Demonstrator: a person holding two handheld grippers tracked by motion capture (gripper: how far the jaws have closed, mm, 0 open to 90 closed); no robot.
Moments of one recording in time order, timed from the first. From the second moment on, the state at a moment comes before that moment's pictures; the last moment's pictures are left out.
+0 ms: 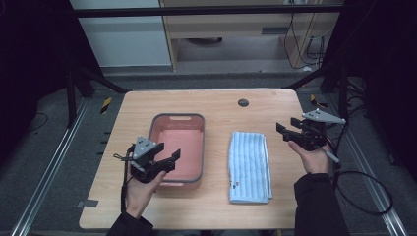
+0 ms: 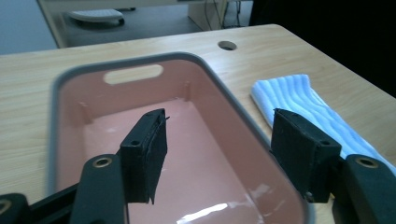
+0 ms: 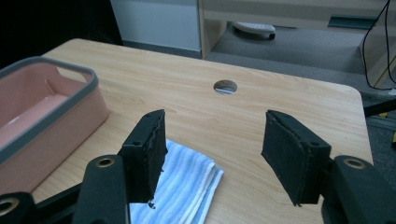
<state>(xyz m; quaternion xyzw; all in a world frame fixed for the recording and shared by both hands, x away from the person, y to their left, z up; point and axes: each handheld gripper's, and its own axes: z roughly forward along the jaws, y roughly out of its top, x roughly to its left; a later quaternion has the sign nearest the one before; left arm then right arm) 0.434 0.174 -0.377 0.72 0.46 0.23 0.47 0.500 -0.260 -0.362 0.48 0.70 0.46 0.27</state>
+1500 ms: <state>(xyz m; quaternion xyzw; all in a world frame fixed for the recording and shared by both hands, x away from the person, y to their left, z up) 0.420 0.038 -0.443 0.81 0.38 0.15 0.42 0.554 -0.248 -0.422 0.49 0.72 0.42 0.24</state>
